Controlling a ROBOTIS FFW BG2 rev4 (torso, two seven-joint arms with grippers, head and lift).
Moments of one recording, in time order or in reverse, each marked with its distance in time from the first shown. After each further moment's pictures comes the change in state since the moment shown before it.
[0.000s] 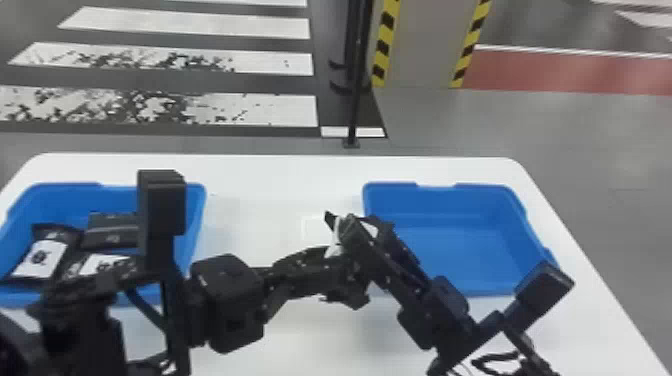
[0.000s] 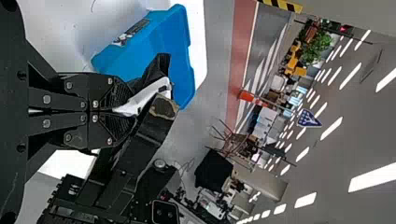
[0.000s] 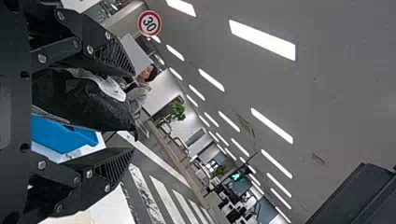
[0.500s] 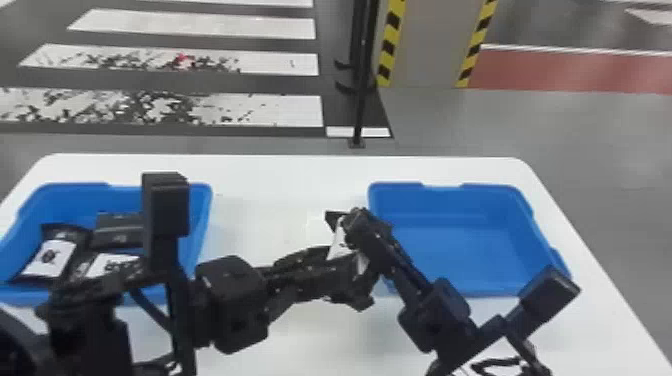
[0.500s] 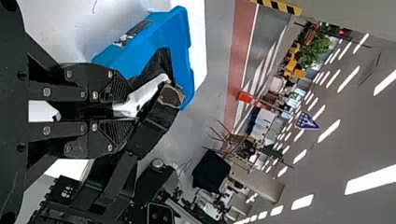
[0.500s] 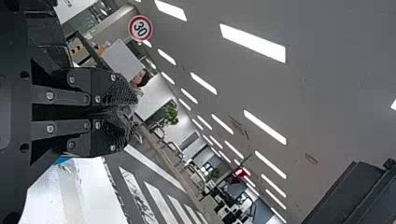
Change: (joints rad) left arm 0.013 -0.003 0.011 0.007 0.023 -0.010 0.015; right arm 0.007 -0.001 0.035 0.002 -0.029 -0.031 0.005
